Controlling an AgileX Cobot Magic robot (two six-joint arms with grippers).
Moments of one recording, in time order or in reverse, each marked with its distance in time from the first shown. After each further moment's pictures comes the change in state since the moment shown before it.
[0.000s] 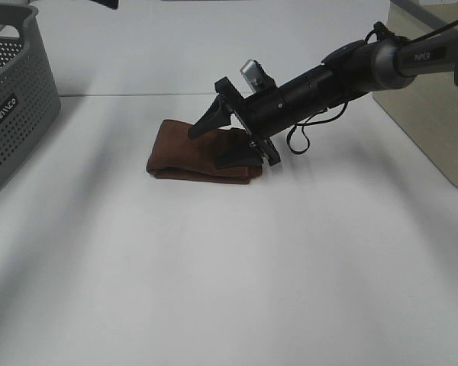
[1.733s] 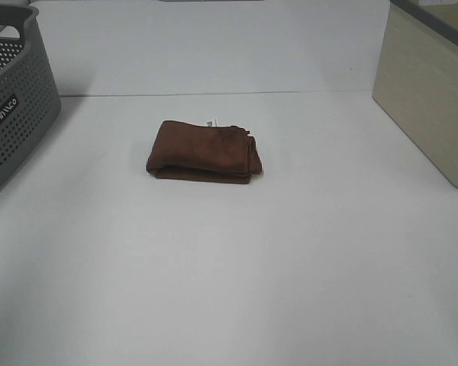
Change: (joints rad) left arm -0.002 -1.560 1.632 0.312 0.000 0.154; right arm 0.001 -1.517 0.833 -1.009 0.135 0.480
